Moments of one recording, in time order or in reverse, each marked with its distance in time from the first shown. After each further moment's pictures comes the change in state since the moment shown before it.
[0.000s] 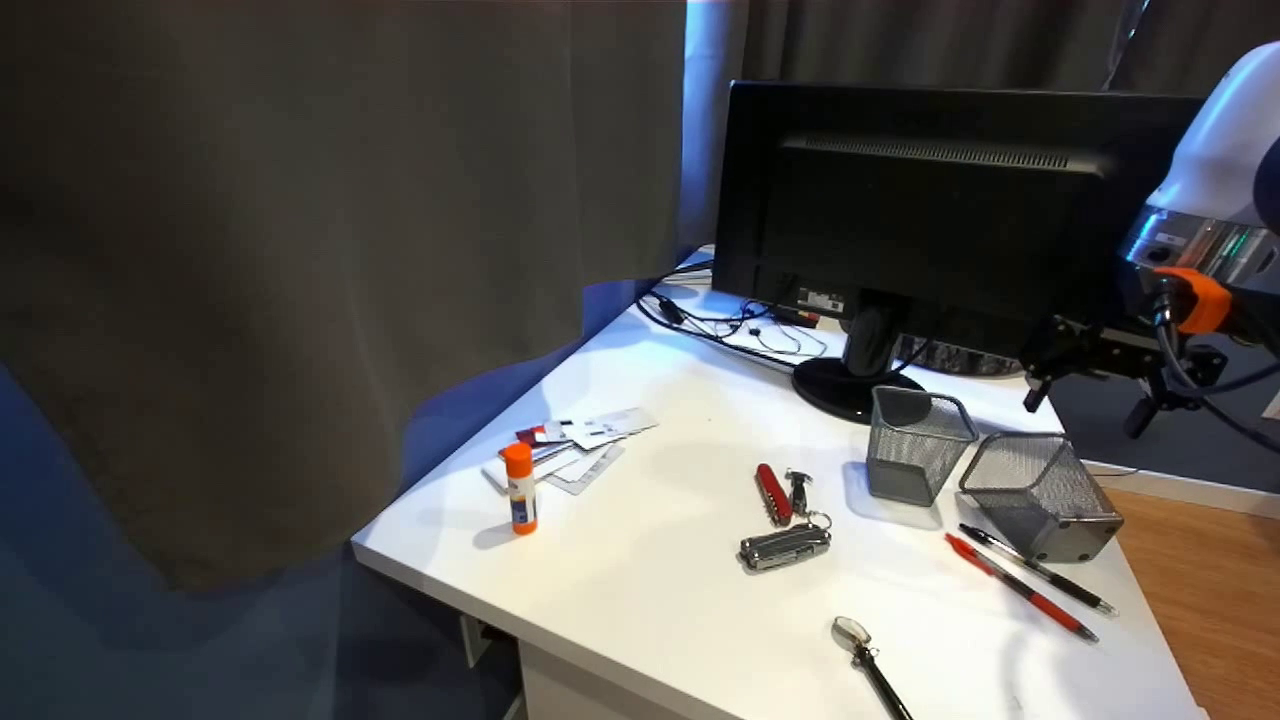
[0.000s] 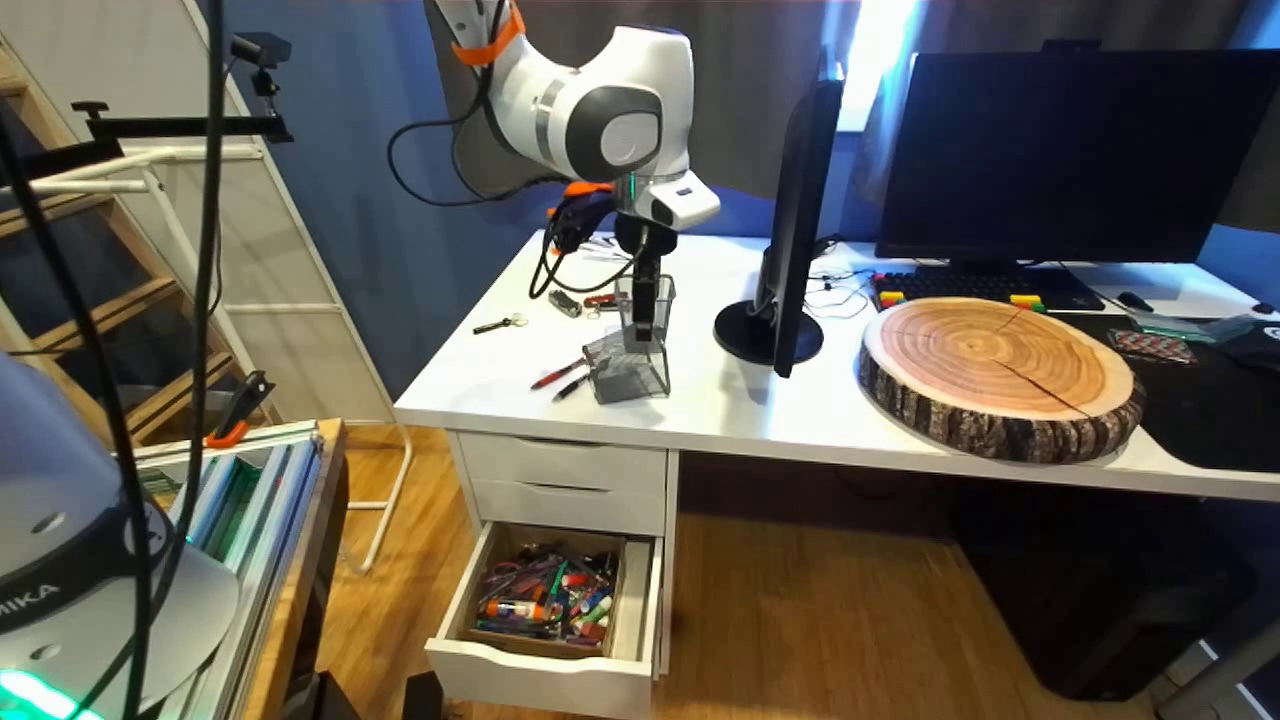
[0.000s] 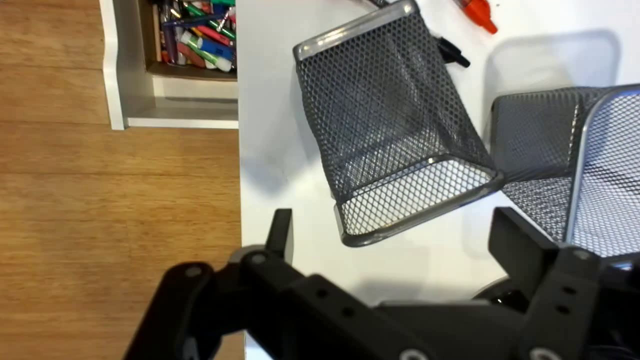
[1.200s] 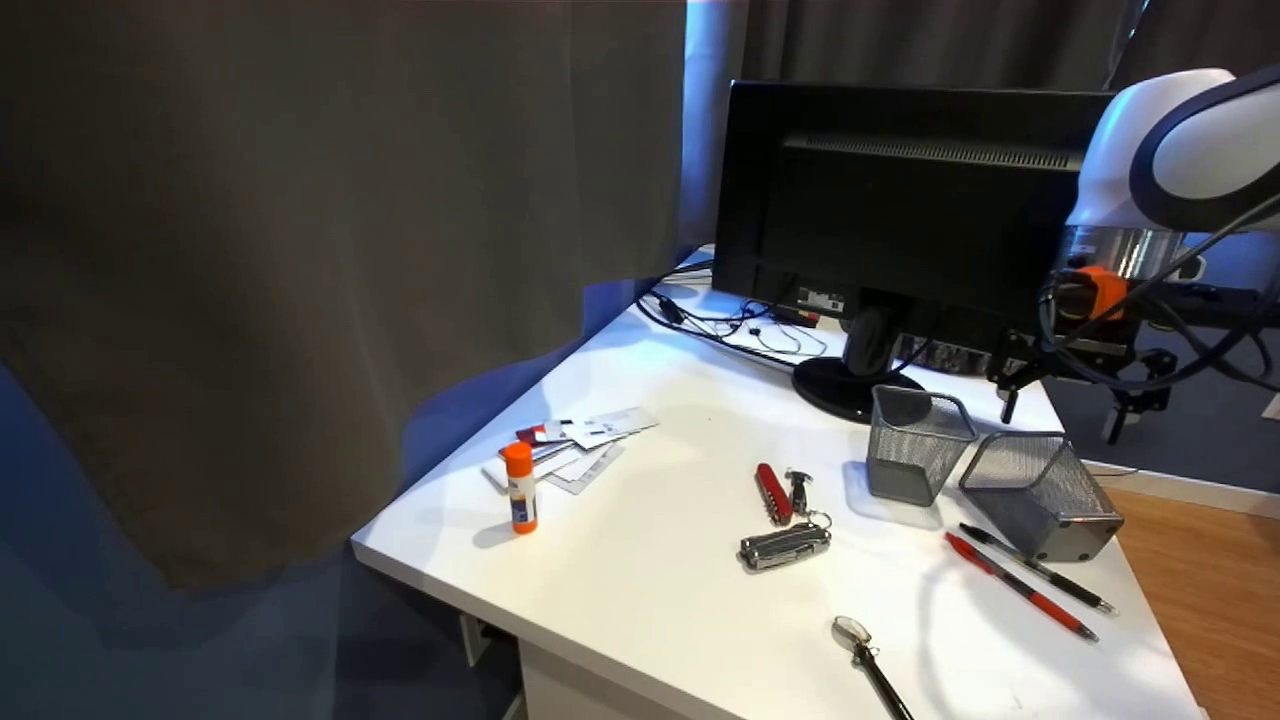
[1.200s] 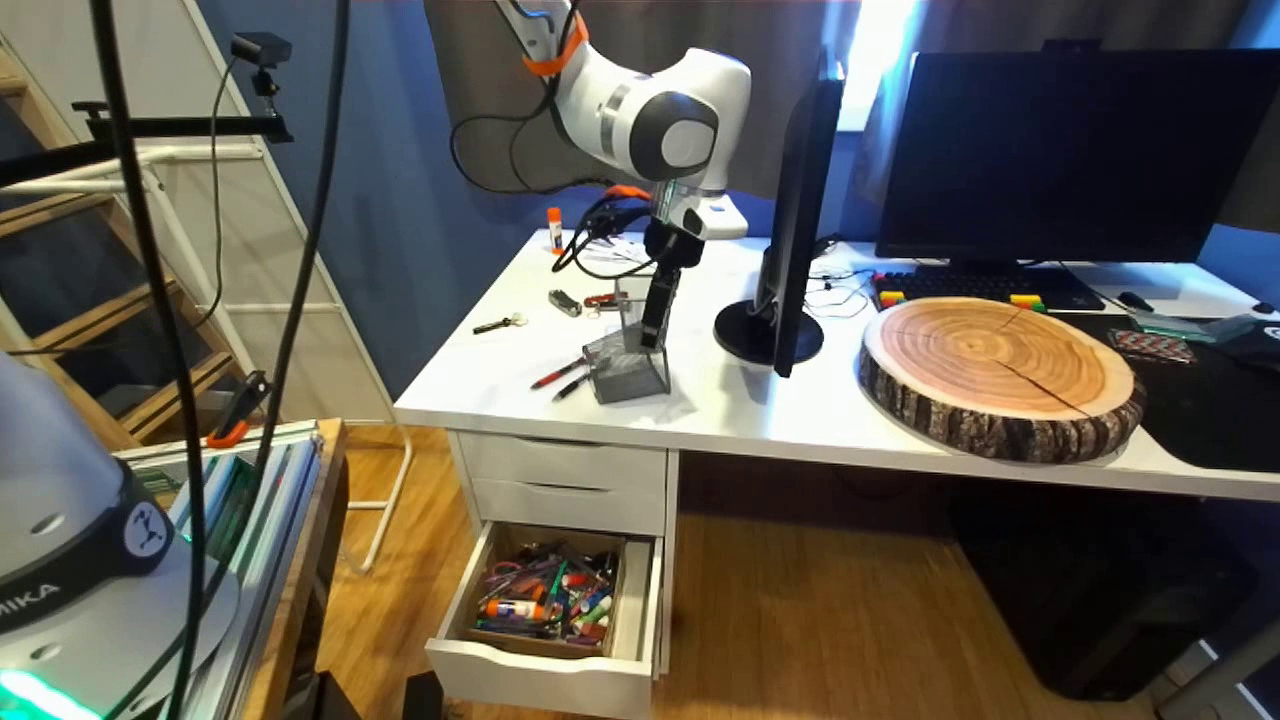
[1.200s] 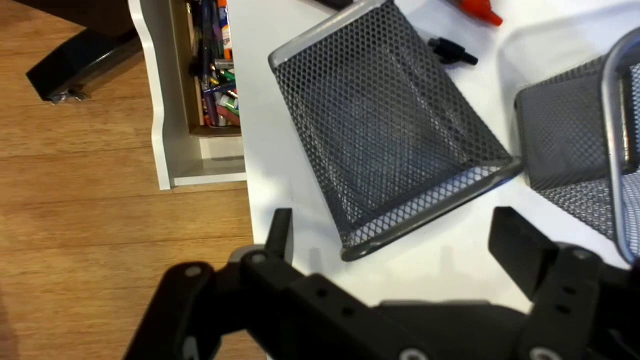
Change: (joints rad) arm -0.010 0.177 -0.007 0.284 0.033 -0.313 0.095
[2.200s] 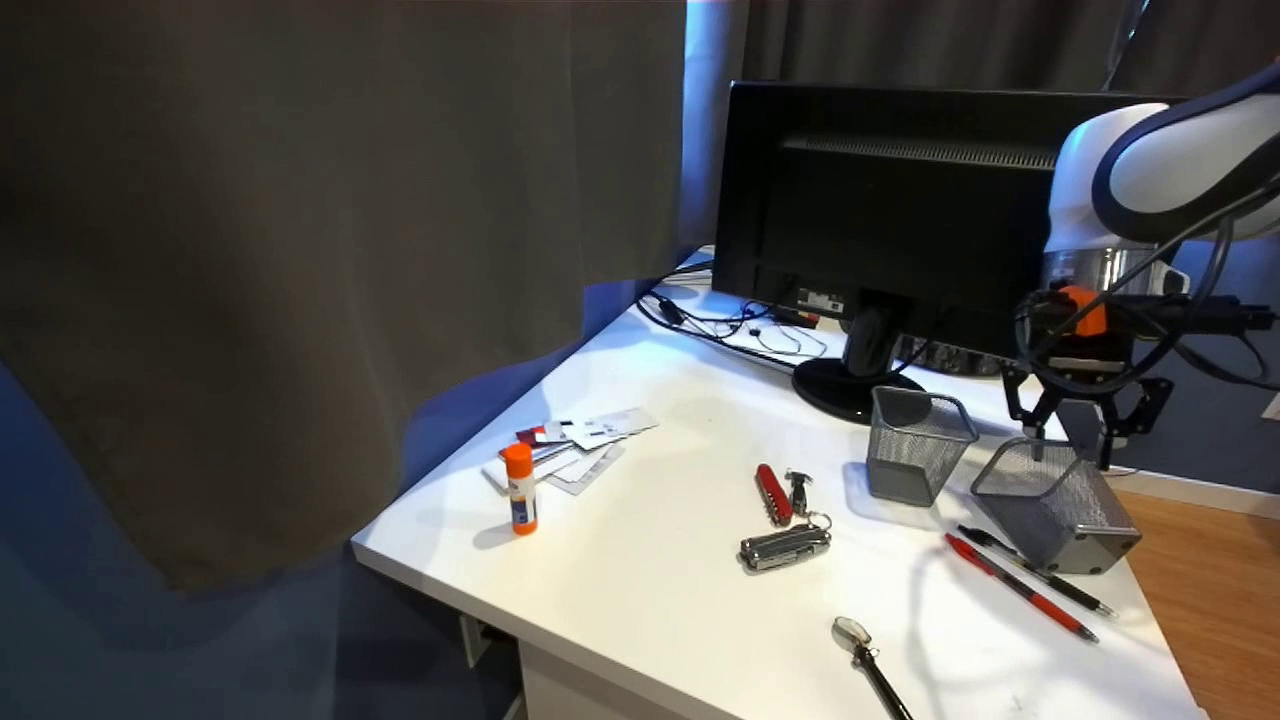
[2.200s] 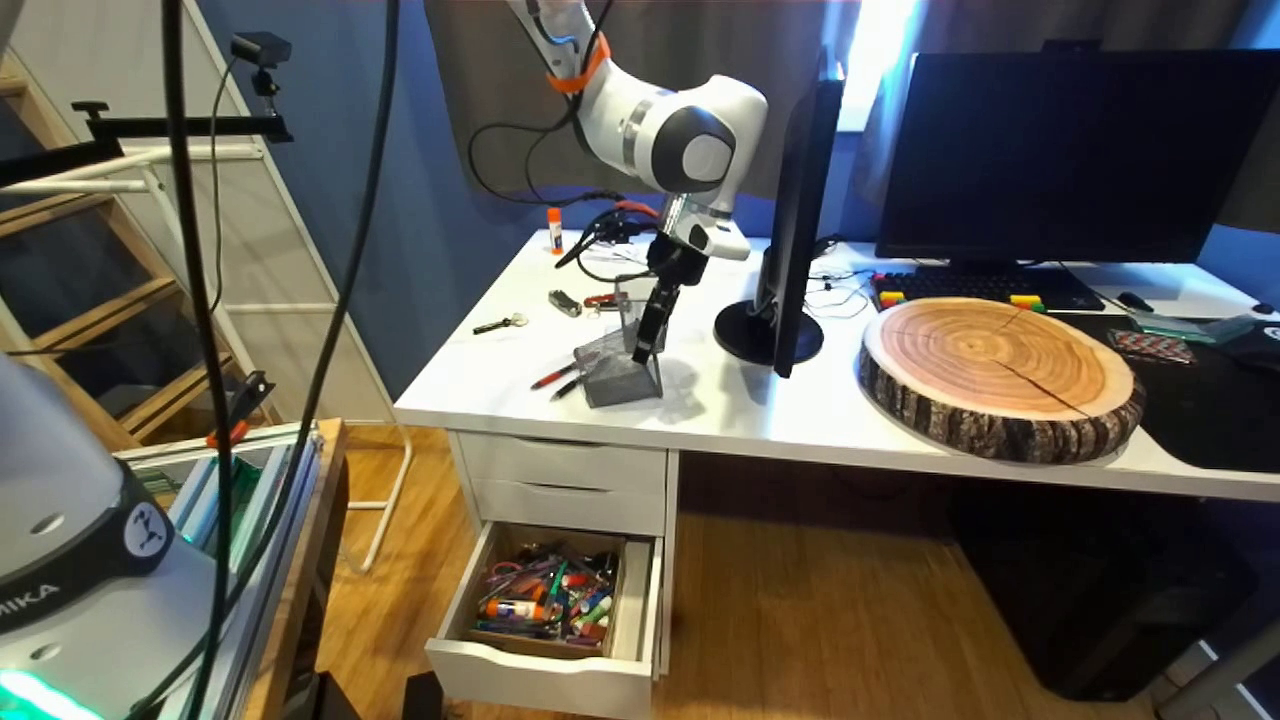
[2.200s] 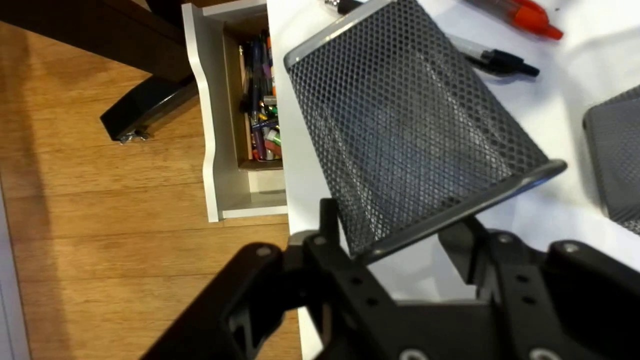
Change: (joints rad) arm -0.002 0.086 -0.010 0.110 0.000 -0.183 0.035
